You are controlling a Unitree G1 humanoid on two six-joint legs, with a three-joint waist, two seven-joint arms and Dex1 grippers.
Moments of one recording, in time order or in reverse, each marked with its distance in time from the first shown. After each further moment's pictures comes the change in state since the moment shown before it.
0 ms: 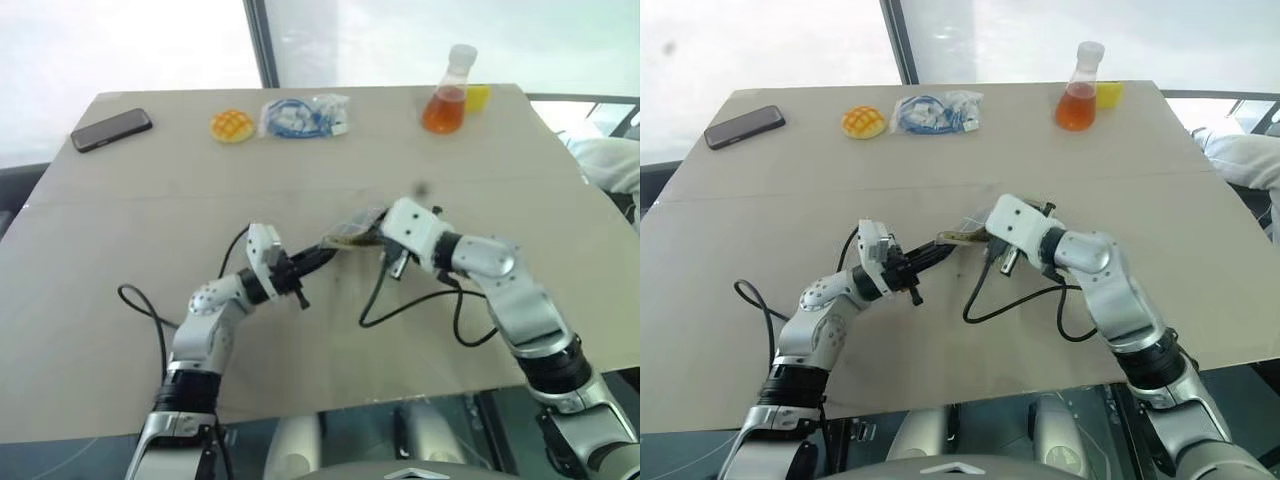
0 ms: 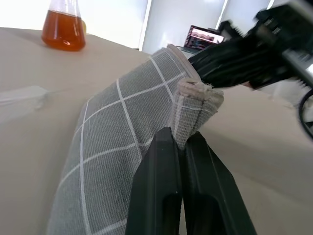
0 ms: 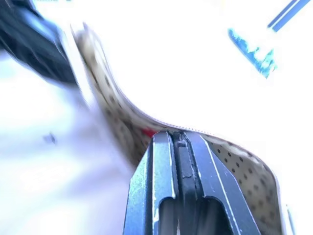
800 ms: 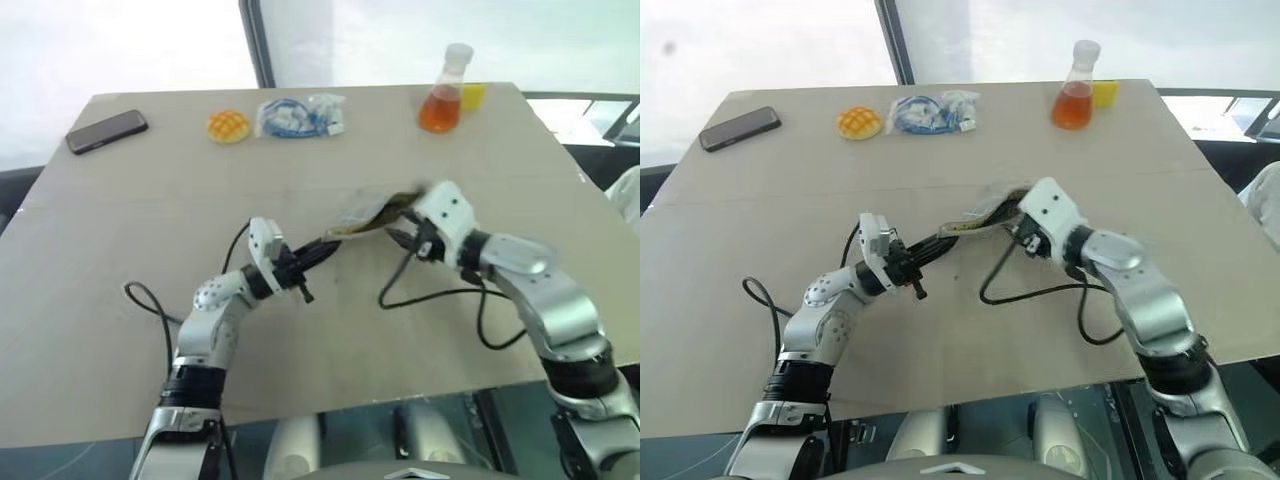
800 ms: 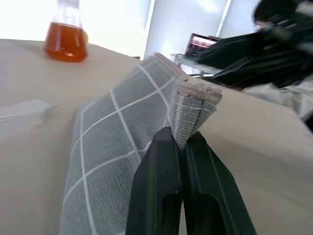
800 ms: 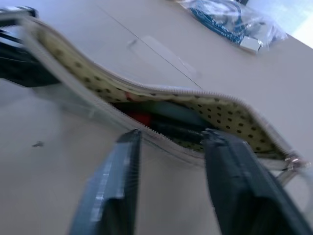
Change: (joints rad) left arm -0.007 -0.012 -0.001 -0.060 -0.082 0.083 -0.019; right arm -0.008 -0.047 -0.074 0.035 0.189 0.111 -0.146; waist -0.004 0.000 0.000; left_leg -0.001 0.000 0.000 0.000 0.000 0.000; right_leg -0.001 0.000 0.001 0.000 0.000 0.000
